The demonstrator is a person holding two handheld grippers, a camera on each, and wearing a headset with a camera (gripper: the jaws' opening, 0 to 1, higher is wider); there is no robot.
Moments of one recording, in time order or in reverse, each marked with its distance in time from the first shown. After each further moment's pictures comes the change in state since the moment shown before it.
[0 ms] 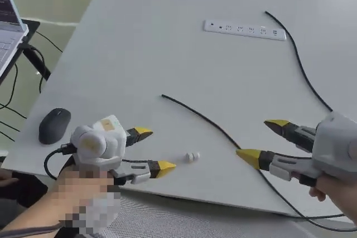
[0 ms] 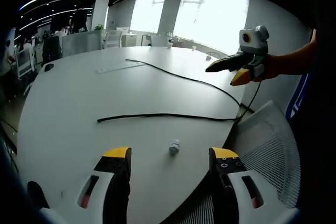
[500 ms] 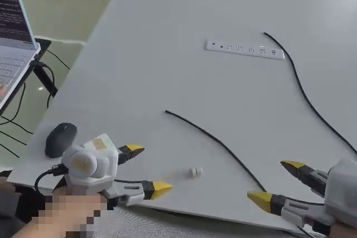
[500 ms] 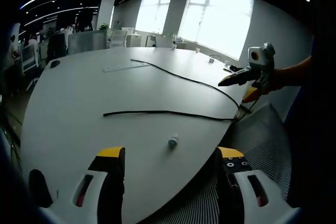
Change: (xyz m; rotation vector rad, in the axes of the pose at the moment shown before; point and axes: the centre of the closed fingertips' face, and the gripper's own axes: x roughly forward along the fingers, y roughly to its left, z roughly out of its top) left arm -0.022 -0.005 -0.009 -0.015 0.007 0.018; right arm -0.016 0.011 -0.041 0.056 0.065 -0.040
